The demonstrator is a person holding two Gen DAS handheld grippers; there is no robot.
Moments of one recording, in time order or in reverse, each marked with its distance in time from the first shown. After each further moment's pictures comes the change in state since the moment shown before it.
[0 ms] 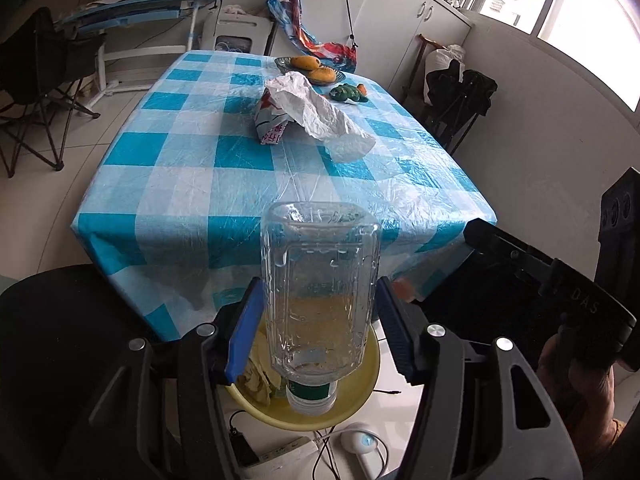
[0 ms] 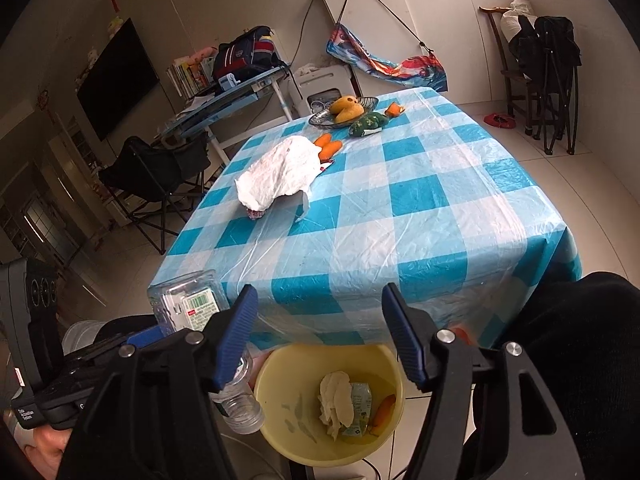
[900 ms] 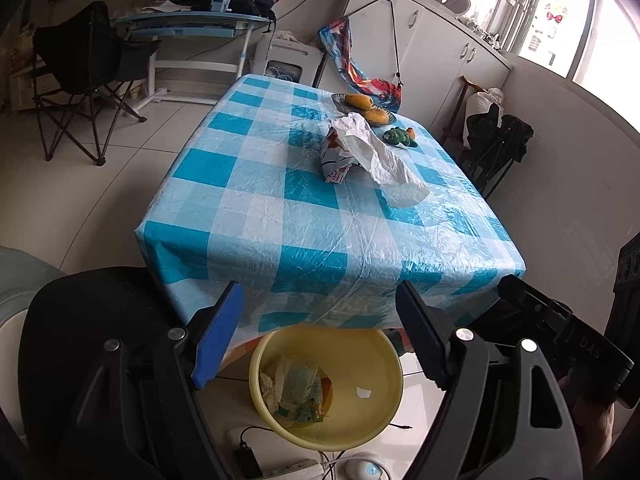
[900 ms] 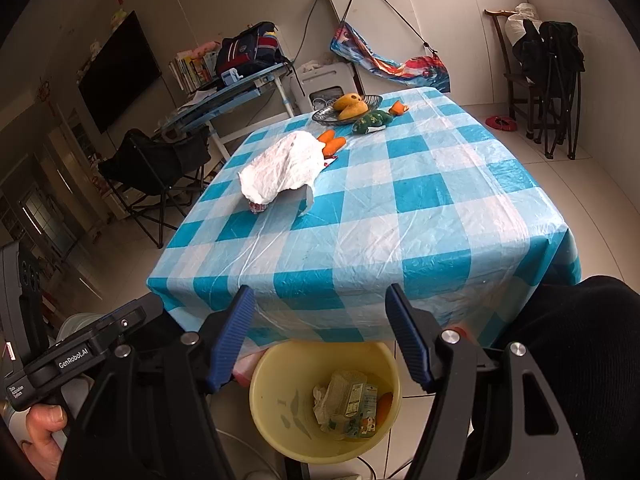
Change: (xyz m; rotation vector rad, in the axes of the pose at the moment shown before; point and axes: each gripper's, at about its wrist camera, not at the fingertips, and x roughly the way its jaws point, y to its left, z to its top) left arm -0.022 0.029 0.005 -0.117 -0.131 0.116; right arm 0.001 0.004 -0.003 -0.019 0.009 -0.005
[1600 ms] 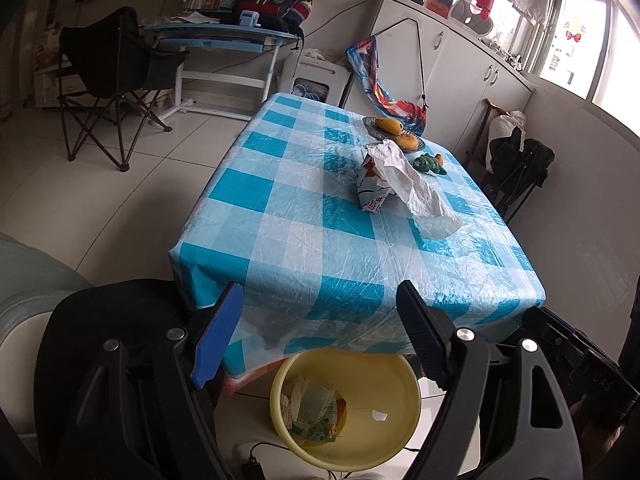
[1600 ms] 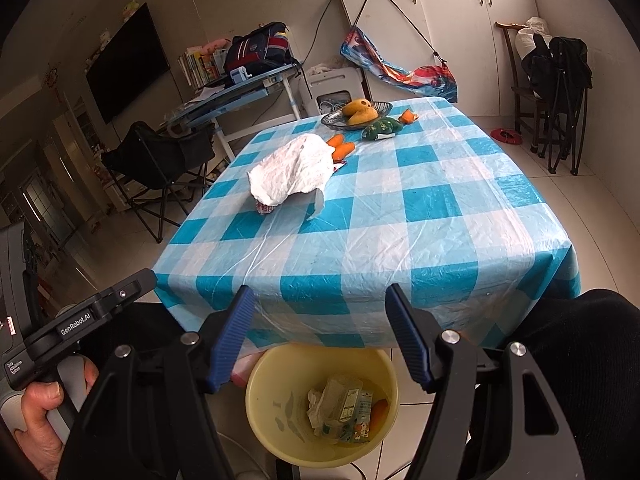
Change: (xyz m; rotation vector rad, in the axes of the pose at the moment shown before) left arm 0.000 0.020 0.012 -0.051 -0.076 0.082; right arm 0.001 0.012 0.002 -0.059 -0.014 -0.007
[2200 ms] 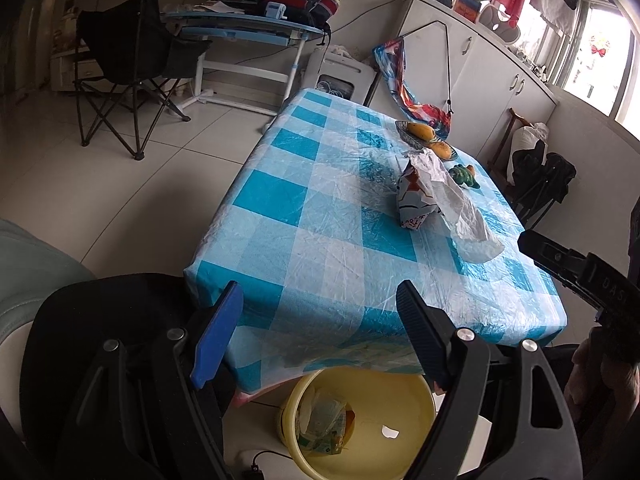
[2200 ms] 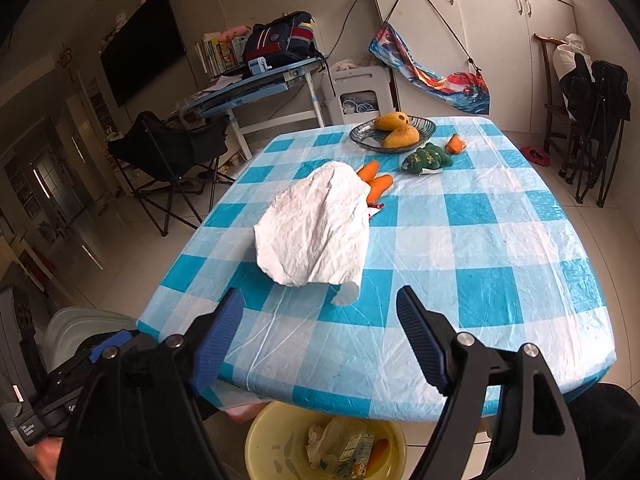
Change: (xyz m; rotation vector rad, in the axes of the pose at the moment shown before) left arm 0.034 0.022 0.015 -0.068 0.019 0.046; right arm 0.081 0.021 0.077 -0.062 0.057 0.049
